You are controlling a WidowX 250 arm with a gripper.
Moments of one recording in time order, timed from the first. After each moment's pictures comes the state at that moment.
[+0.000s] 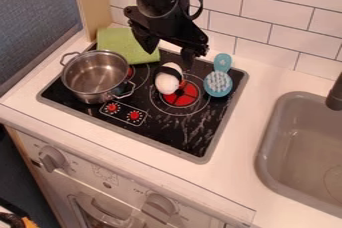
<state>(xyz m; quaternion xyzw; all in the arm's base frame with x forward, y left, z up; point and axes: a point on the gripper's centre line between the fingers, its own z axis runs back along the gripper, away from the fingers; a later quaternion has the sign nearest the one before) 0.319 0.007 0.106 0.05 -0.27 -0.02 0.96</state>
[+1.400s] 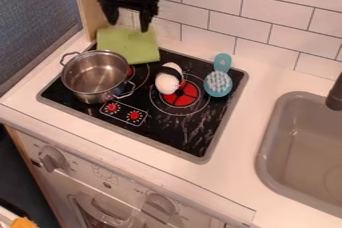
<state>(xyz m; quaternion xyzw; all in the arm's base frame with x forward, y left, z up) 0.419 0.142 0.057 0.08 -0.16 0.10 0.98</state>
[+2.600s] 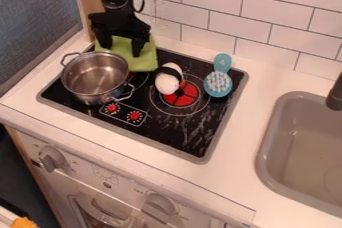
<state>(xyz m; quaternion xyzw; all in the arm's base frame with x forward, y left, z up) 0.386 0.127 0.011 0.06 -0.10 0.09 0.99</state>
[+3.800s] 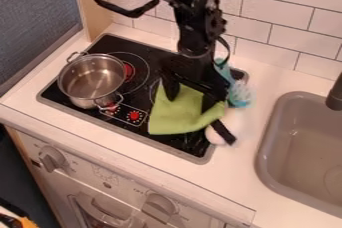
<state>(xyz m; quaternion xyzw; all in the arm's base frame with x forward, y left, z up) 0.330 -0.032 0.022 0.03 -0.11 -0.04 0.99</state>
